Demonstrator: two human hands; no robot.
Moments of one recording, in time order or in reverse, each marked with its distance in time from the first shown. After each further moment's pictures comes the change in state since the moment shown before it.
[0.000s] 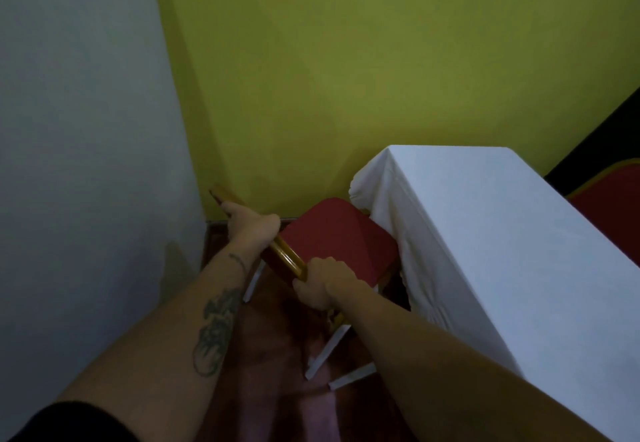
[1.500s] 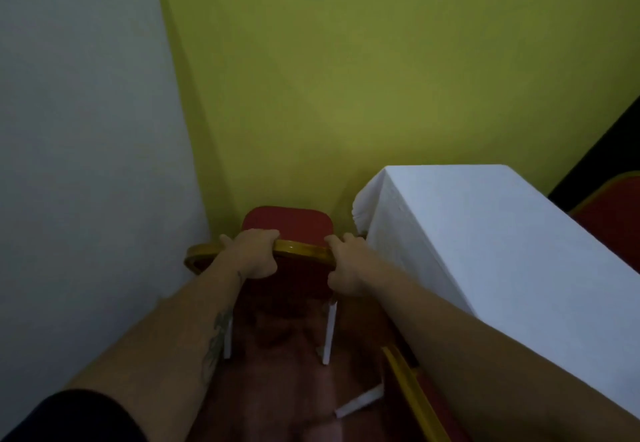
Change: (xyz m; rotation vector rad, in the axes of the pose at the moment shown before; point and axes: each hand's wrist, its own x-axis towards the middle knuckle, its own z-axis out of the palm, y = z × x) left_hand -0.026 0.012 -0.021 1.010 -0.395 0.447; right_hand -0.023 0.052 -0.052 -0.083 0.143 -0.122
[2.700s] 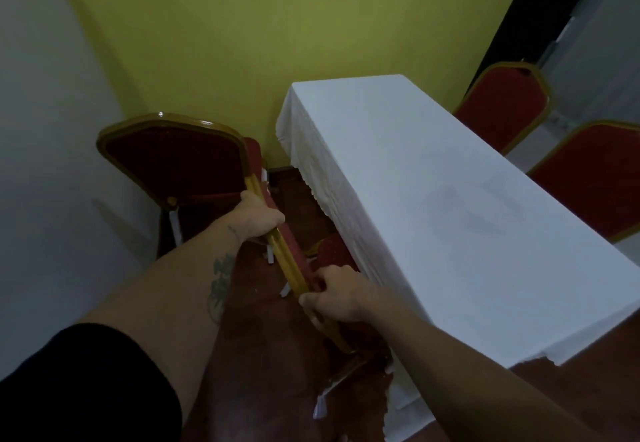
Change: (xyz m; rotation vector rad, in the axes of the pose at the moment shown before) left_hand -0.253 0.240 0.205 -0.728 -0.021 -0.195; right_hand -0.397 0.168 0.191 0.354 -0.183 0.144
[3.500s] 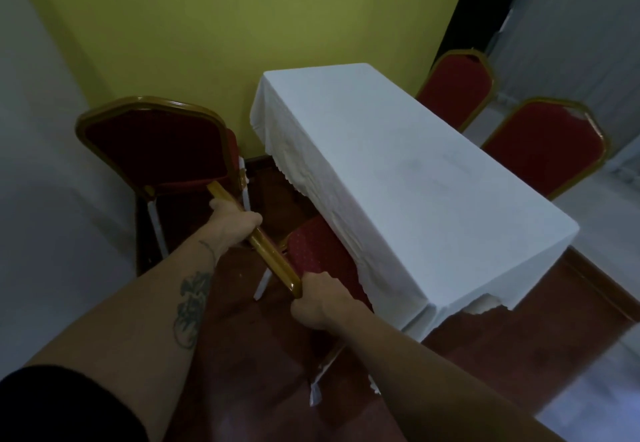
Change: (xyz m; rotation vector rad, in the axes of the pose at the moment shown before) left_hand -0.078 -0.064 0.005 -0.169 0.065 -0.011; right_hand -0.081 -0.030 0.085 0.027 0.119 0.117
